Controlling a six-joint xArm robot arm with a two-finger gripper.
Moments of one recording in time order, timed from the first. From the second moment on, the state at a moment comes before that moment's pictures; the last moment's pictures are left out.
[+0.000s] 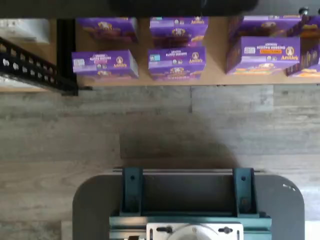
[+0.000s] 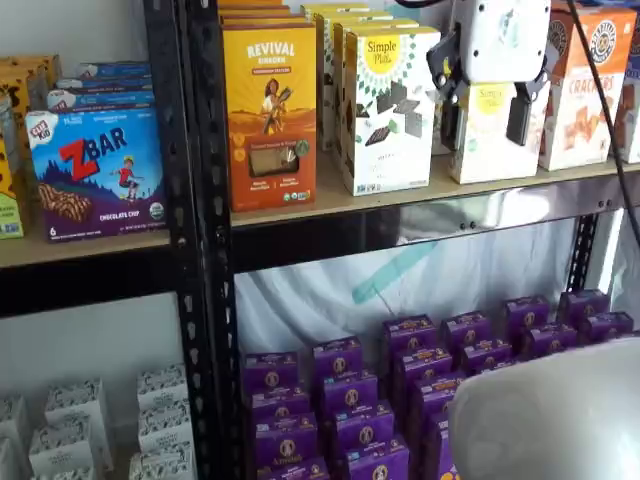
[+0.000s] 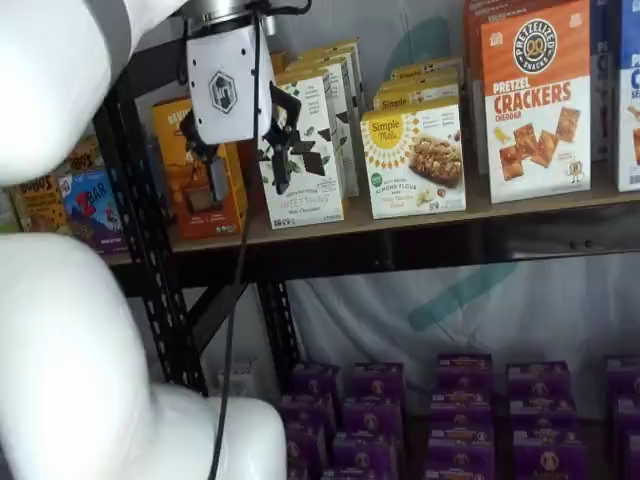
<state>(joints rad) 0.00 -0.84 -1.15 0.05 1.98 0.02</state>
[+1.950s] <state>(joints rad) -0.54 -0.32 -1.50 0.27 1.91 -2.03</state>
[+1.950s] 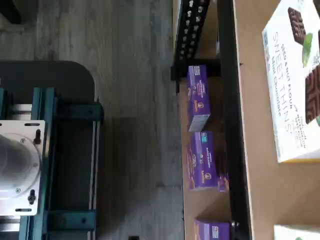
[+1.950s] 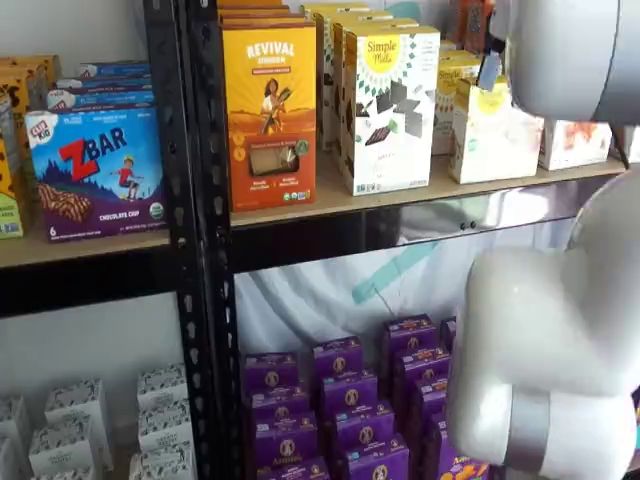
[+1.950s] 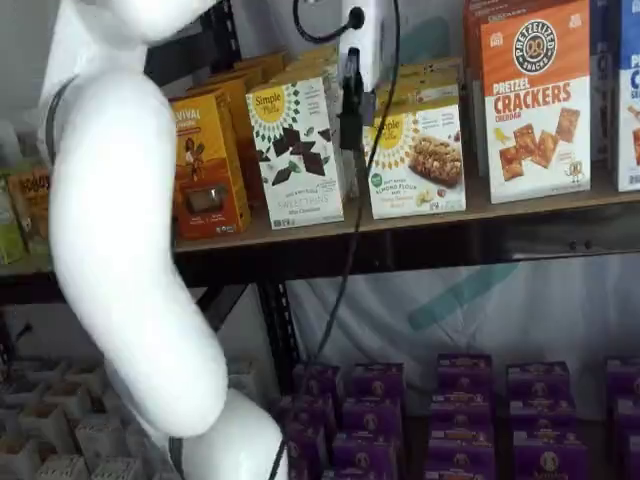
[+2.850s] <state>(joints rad) -0.48 -0.37 -1.36 0.30 1.53 -2.00</state>
